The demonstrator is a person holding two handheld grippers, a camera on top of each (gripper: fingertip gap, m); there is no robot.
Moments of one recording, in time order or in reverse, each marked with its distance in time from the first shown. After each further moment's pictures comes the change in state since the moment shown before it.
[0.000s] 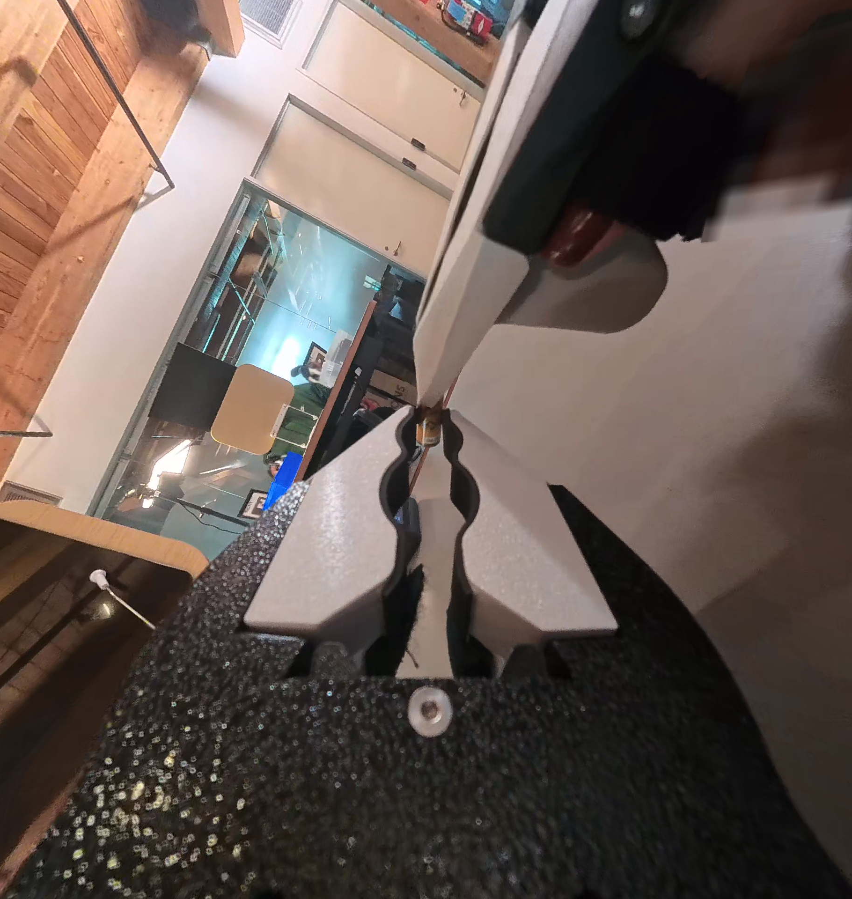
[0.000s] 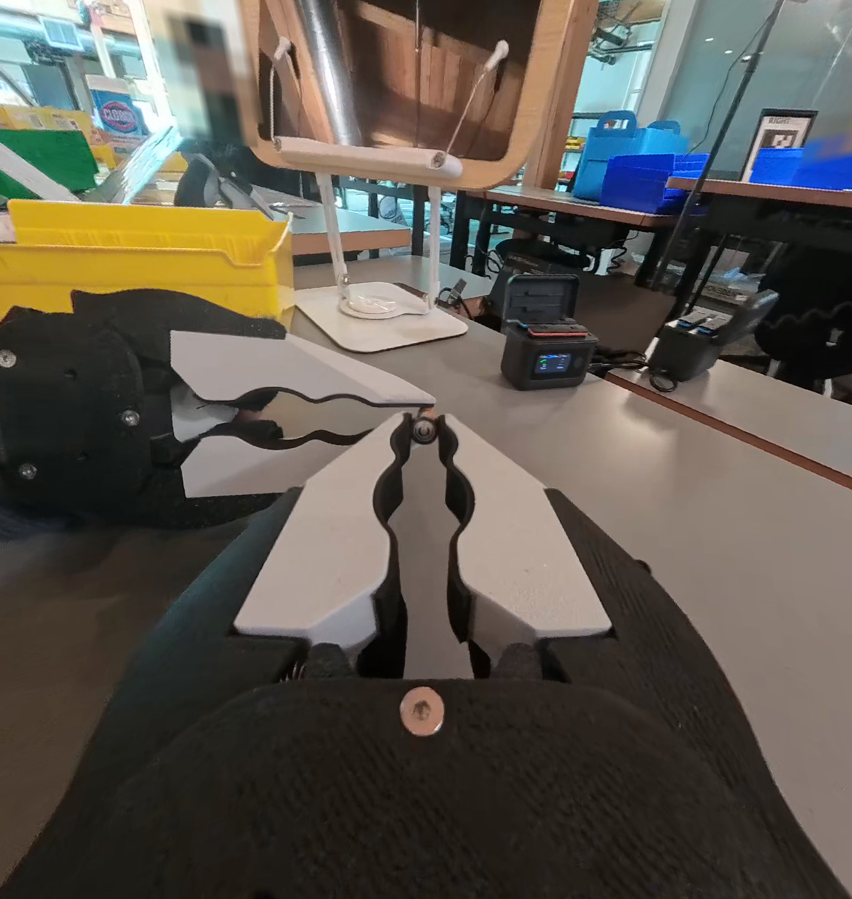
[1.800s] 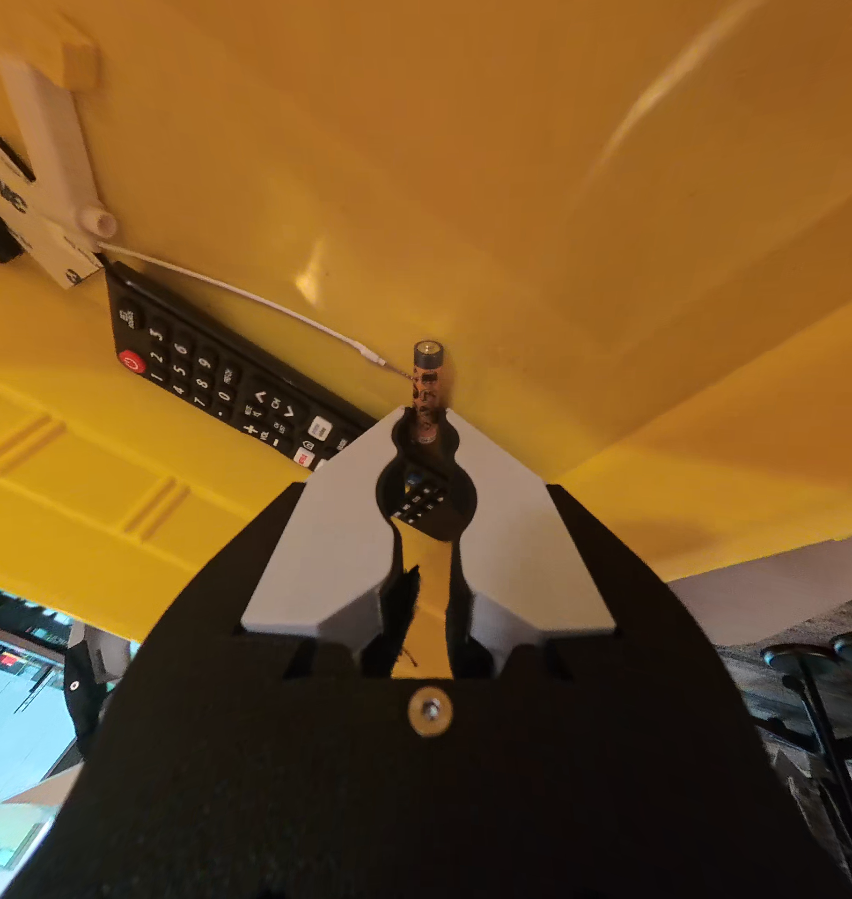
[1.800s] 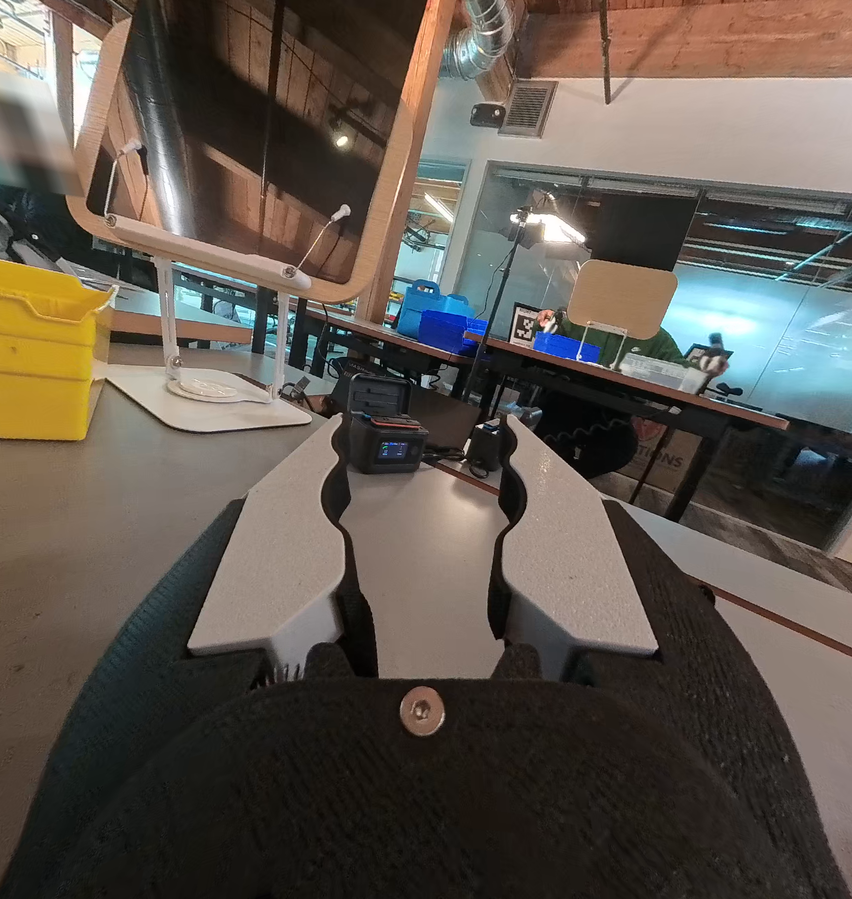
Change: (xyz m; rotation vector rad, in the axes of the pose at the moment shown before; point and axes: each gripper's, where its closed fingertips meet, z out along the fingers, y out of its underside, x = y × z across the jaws) left arm -0.068 0.310 -0.333 -1.037 1.102 0.080; right arm 0.051 -0.032 -0.017 0.272 0.361 -0.217
